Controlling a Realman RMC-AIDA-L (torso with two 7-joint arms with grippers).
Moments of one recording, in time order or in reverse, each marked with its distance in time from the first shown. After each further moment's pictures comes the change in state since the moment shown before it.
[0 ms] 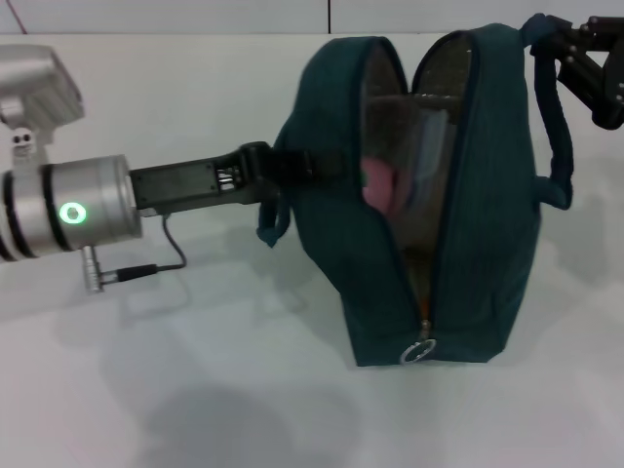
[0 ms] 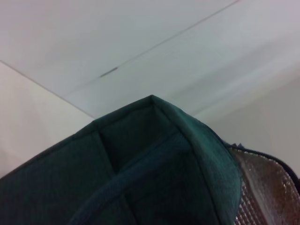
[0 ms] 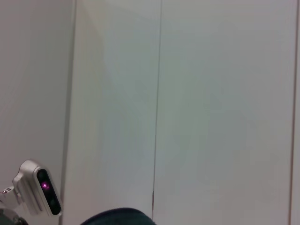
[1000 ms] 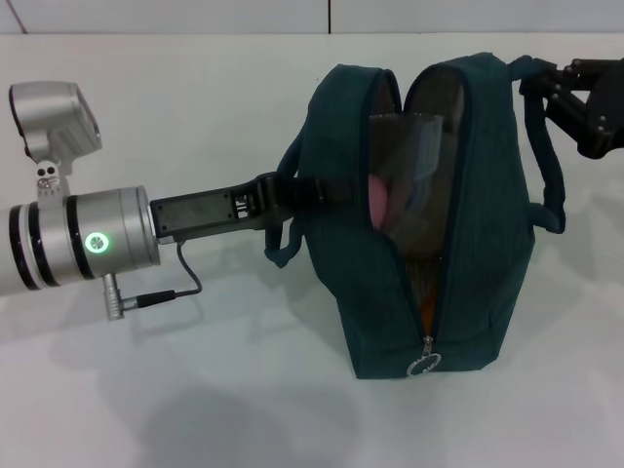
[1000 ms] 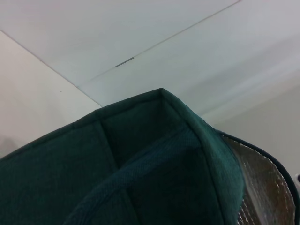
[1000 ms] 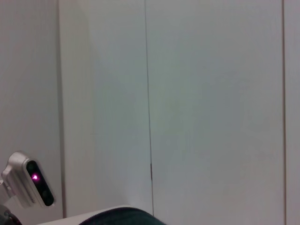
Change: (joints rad) left arm 0.005 -0.007 0.038 -0.097 -0.022 -0.065 0.076; right arm 0.037 -0.010 0.003 0.130 -0.042 0.014 -0.002
